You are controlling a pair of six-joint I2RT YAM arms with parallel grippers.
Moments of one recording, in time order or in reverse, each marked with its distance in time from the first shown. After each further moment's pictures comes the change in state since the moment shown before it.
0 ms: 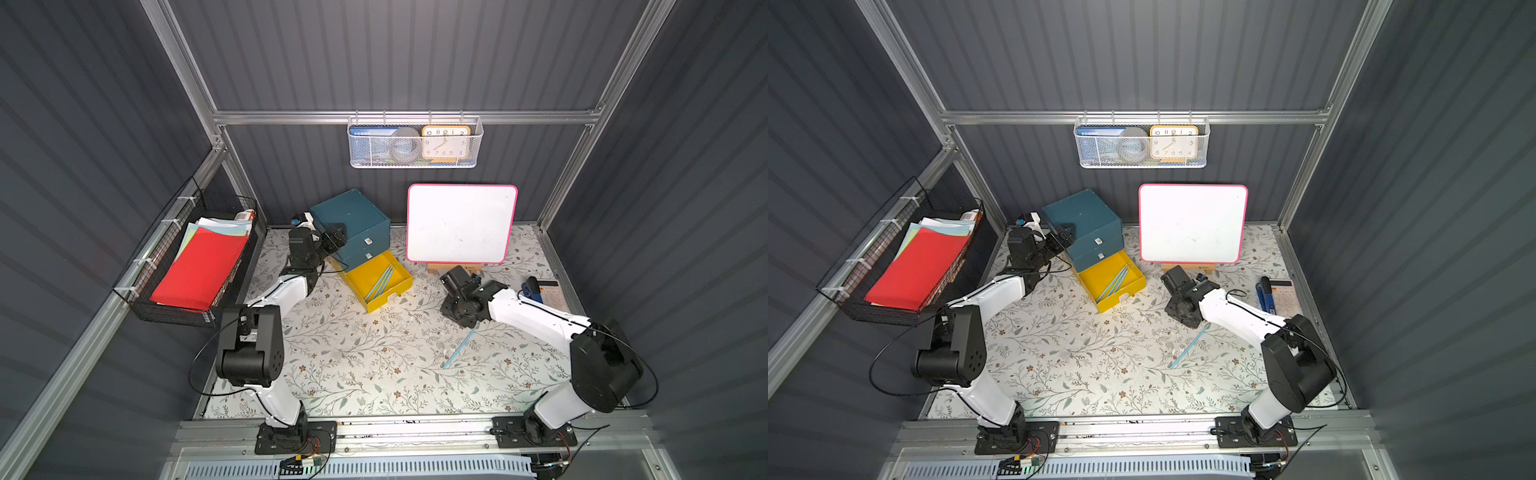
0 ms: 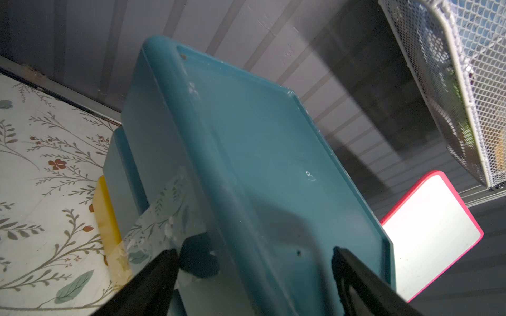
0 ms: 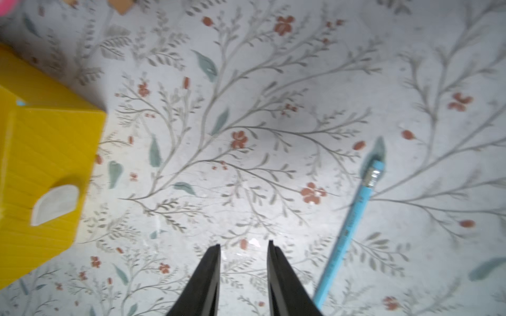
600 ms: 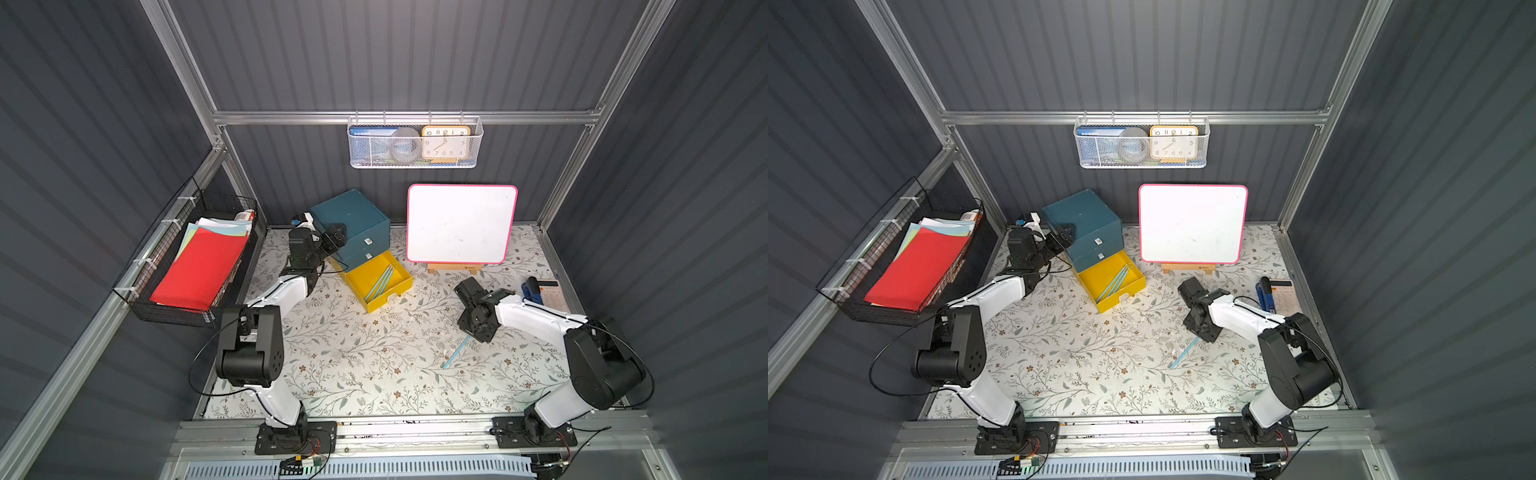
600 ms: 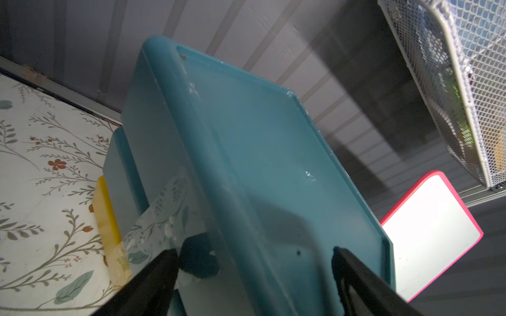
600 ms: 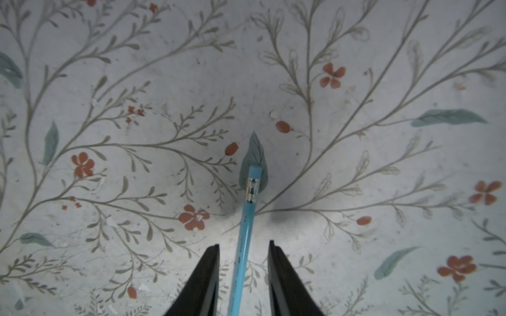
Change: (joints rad) left arm 0.000 0.000 -0.002 0.003 0.000 0.000; right arm -0.106 0.032 -0.130 -0.016 -0.006 0.007
